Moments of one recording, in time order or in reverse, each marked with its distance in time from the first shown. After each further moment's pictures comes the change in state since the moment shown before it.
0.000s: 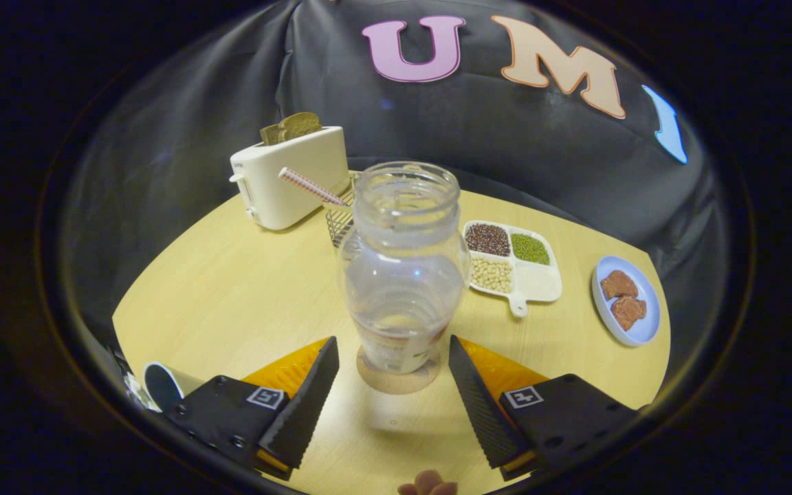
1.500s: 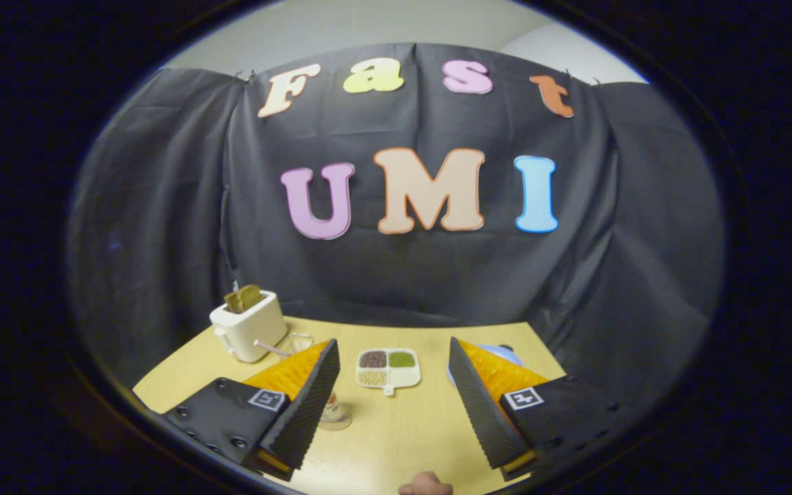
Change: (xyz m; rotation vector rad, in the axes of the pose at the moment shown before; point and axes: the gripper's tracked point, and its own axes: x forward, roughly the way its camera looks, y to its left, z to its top) arm -0.282 -0.136 0.150 0.189 -0.547 -0.300
